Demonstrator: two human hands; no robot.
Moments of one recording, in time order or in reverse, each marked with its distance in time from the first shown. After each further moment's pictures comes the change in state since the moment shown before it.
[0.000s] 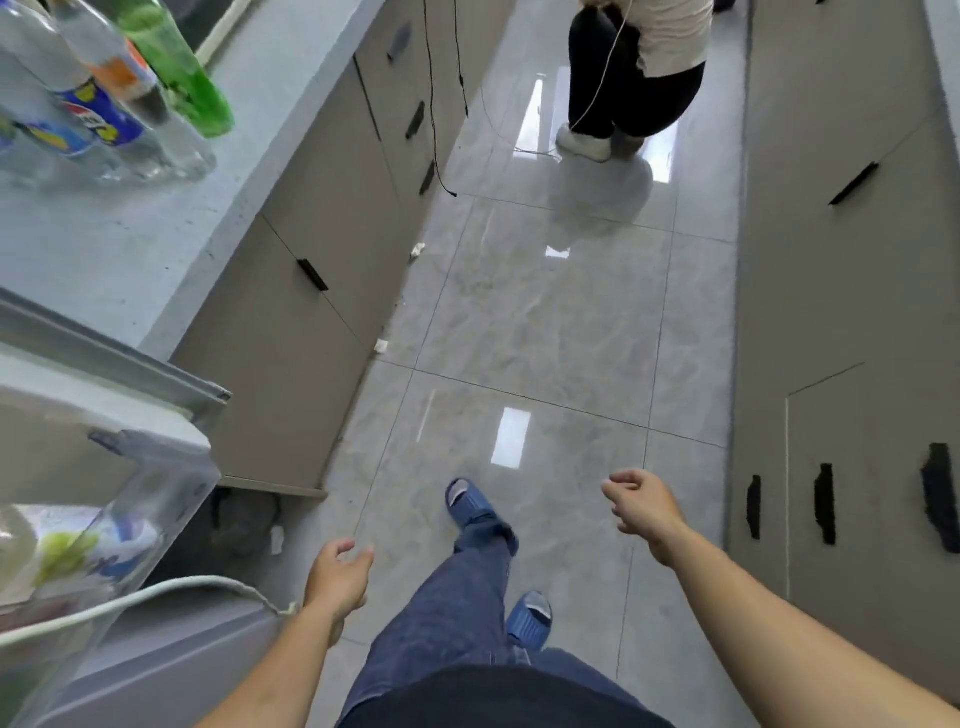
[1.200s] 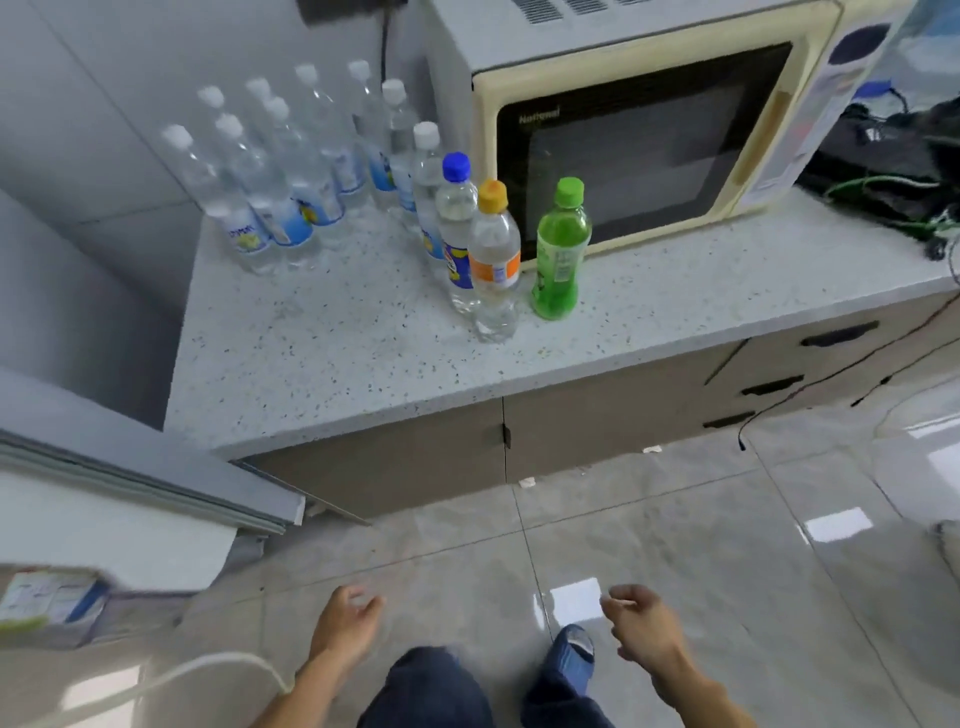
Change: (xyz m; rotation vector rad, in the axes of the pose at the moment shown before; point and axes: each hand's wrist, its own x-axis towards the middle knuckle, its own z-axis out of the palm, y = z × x) left_hand 0.096 0.254 0.011 -0.599 0.431 -0.530; right_hand 0.234 -0.457 0.168 -0.810 -0.548 -0.355
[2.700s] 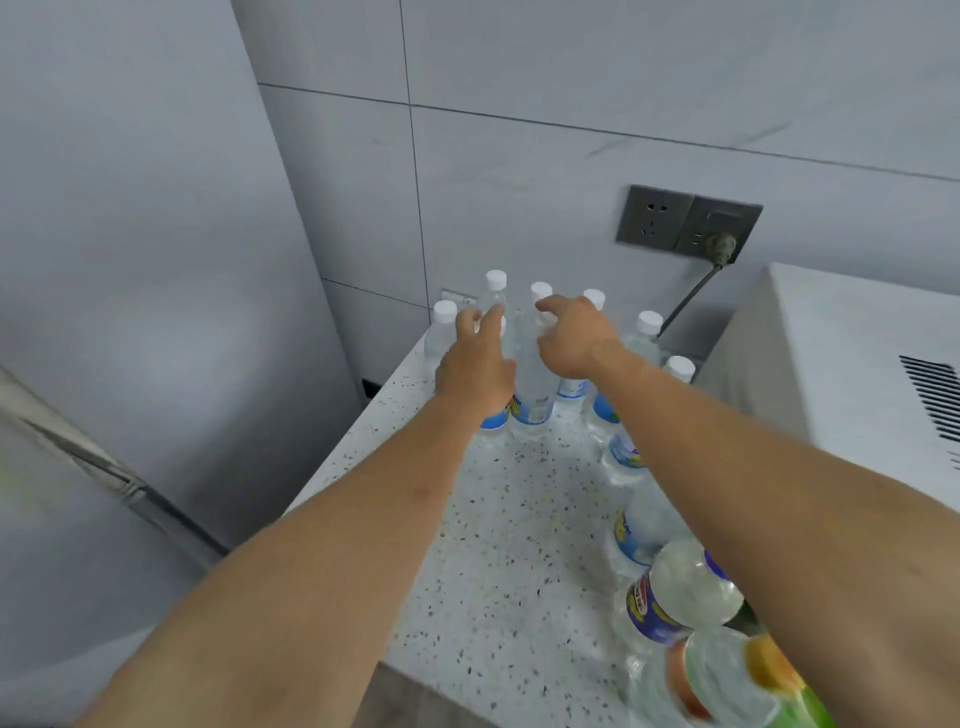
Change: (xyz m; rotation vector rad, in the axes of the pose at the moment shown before) left_hand 0.109 0.471 -0.263 0.057 0.669 0.629; right_hand -0.016 -0.710 0.205 -0.936 -0.113 -1.291
